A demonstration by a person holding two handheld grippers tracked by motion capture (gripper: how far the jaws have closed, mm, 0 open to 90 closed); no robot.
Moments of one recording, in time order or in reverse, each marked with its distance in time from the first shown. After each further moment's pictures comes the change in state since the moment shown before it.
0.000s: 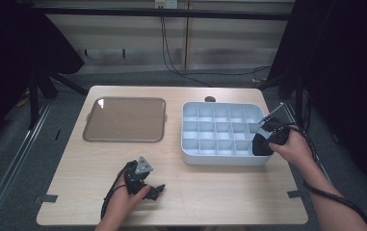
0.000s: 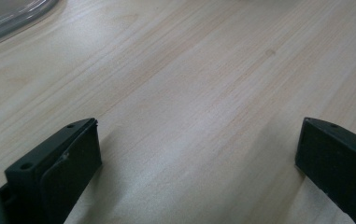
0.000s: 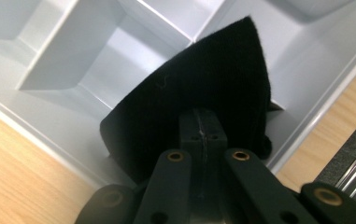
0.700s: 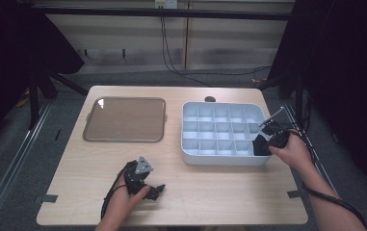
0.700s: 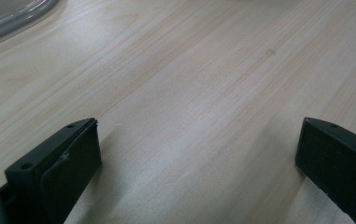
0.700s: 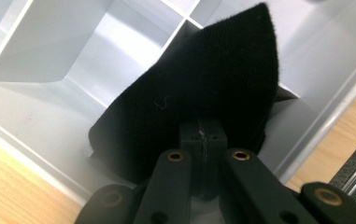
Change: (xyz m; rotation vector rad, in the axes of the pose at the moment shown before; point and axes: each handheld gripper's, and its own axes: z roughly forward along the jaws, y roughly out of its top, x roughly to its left) left arm 0.000 0.000 0.000 0.000 0.000 0.000; right arm -0.005 -0.007 0.013 0.008 0.015 0.020
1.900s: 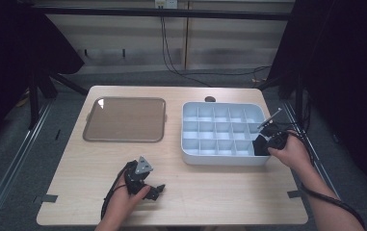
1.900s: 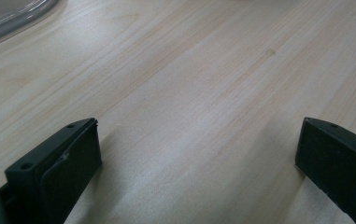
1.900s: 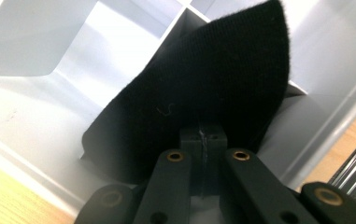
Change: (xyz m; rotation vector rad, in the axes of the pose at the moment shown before) left arm 0.000 0.000 0.000 -0.001 0.001 -0.001; right arm 0.002 0.000 0.004 0.022 -0.026 -0.020
